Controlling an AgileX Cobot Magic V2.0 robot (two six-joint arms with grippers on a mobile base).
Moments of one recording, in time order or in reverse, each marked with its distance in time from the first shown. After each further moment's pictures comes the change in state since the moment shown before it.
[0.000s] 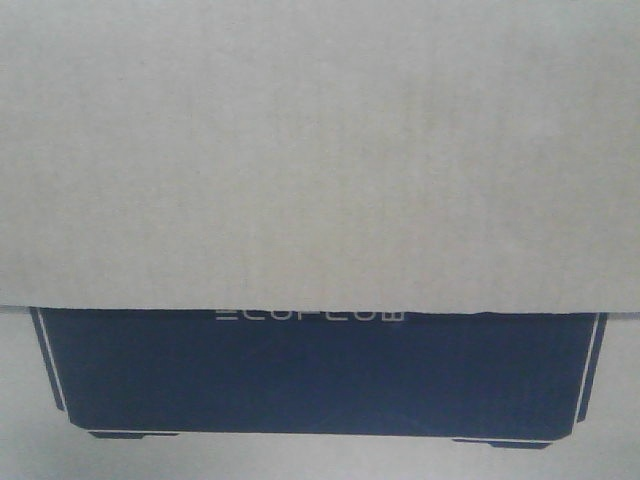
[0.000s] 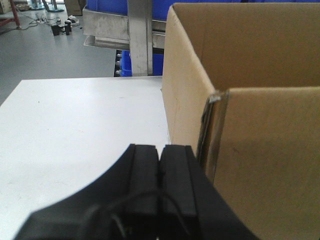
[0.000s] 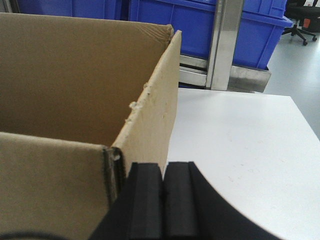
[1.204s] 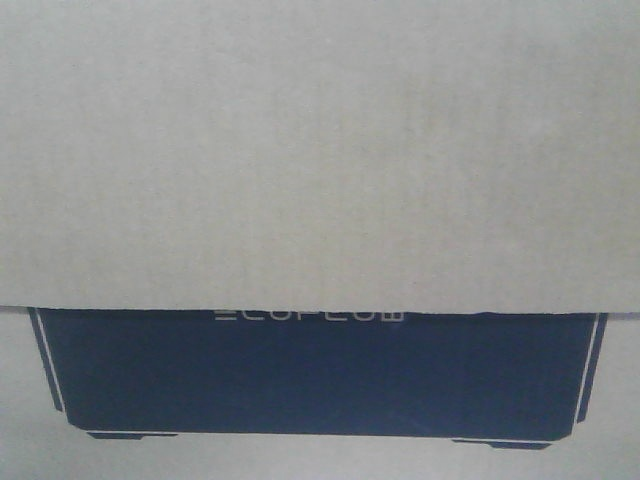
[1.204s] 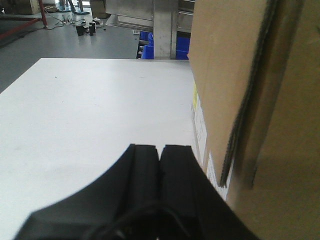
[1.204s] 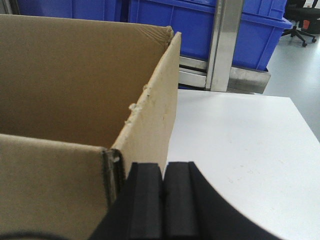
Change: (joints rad) left arm 0.130 -0.079 0.312 -0.184 -0.253 0.169; right arm 0.000 -0.002 0.000 0.000 -0.004 0.000
